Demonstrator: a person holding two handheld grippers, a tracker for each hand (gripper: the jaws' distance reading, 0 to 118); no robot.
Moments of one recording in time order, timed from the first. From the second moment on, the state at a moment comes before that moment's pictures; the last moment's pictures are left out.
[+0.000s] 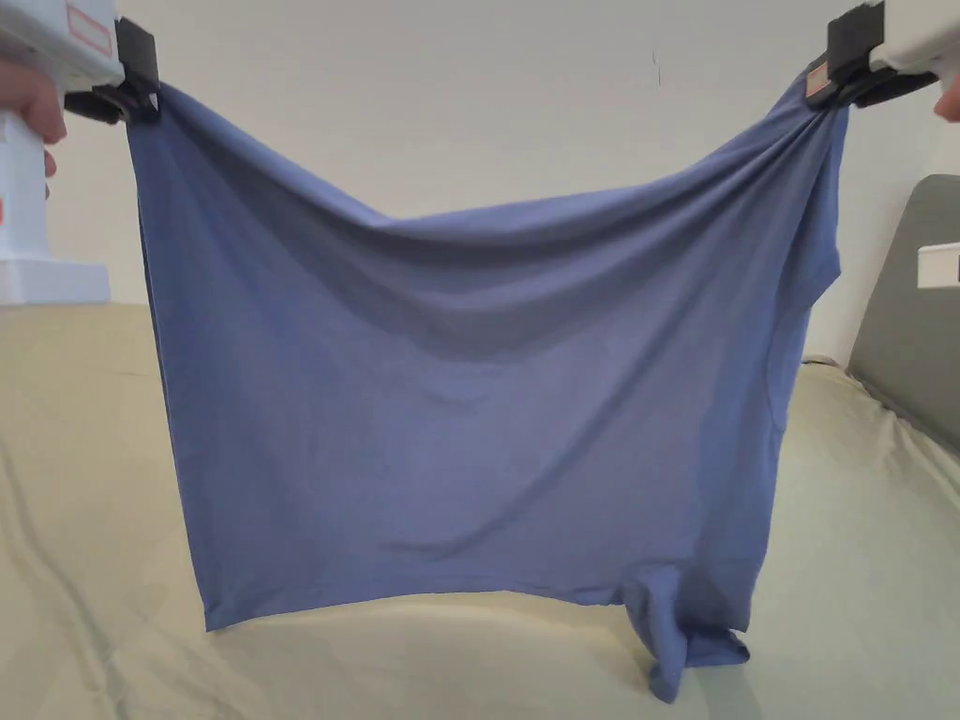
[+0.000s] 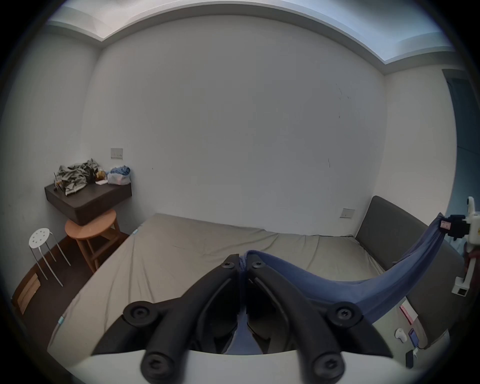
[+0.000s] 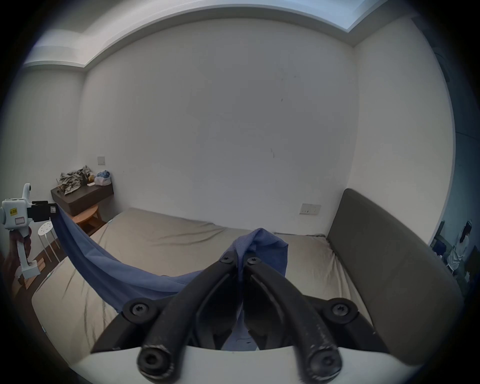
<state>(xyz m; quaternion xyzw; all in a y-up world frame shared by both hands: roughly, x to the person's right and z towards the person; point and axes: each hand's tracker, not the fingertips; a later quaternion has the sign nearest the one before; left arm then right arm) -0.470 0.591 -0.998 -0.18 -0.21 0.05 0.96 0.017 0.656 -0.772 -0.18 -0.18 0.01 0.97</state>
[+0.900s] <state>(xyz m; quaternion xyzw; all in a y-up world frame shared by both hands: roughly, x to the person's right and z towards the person) -0.551 0.267 -0.794 -0.43 -0.29 0.04 0.86 0.005 0.235 -0.544 -0.39 -0.13 -0.20 0.89</state>
